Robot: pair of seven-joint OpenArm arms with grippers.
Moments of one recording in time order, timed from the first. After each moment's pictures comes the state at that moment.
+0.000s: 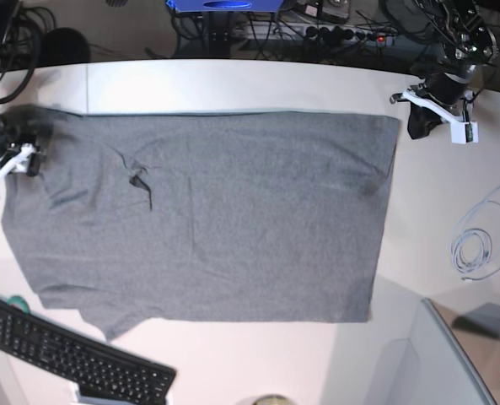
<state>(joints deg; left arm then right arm) 20.0 -4.1 -41.8 83.8 -15.9 -40.8 26.5 -7.4 18.6 23.3 72.3 17.9 24.9 -40.5</state>
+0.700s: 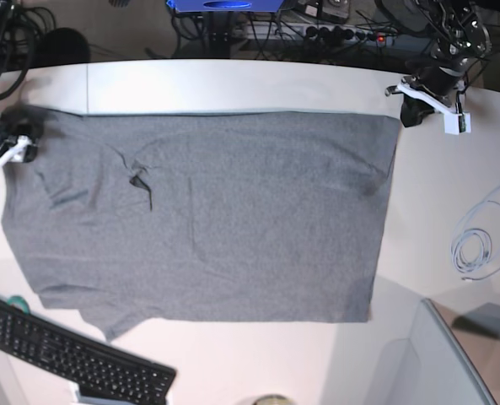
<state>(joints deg) 19.6 -4.1 -41.8 78.9 -16.0 -40.8 26.2 -5.2 20.8 23.0 63.0 17.9 24.9 -40.9</state>
